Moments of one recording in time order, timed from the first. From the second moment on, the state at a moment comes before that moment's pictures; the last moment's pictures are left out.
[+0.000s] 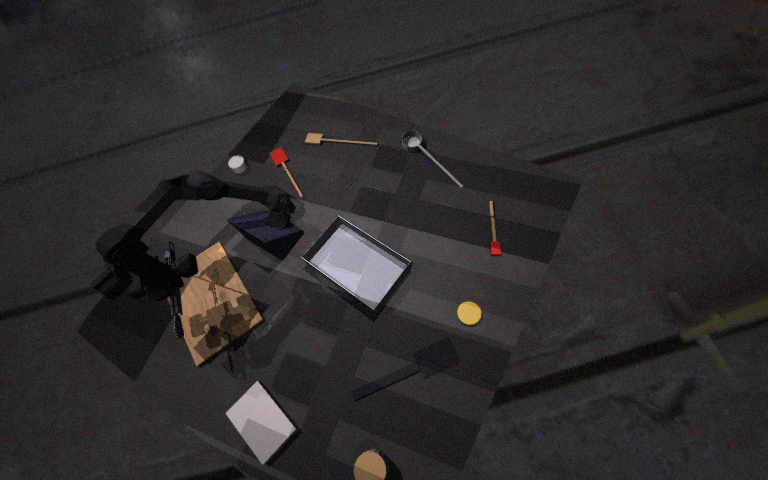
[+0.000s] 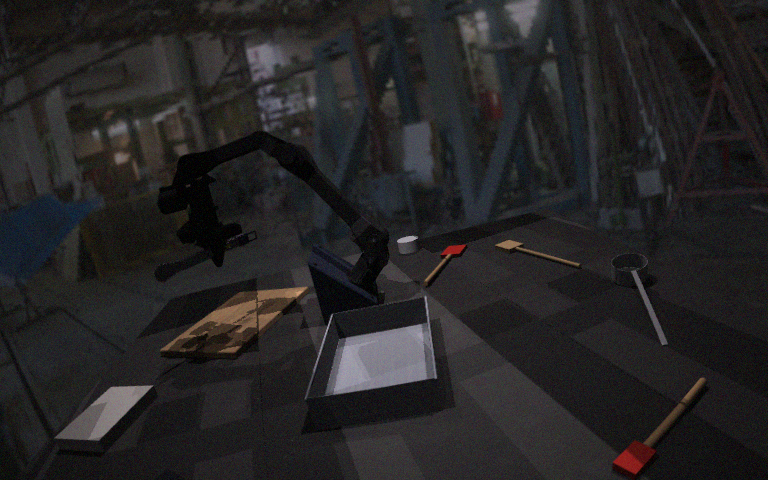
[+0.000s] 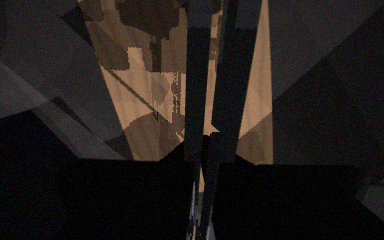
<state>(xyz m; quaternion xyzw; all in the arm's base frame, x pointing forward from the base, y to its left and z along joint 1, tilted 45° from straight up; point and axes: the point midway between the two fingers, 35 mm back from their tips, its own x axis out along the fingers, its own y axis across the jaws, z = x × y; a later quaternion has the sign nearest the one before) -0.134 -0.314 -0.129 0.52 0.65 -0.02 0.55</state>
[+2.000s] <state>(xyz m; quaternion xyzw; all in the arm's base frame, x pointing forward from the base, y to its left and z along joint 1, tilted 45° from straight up) -0.121 -0.251 -0.202 0.52 0.65 -0.02 0.55</state>
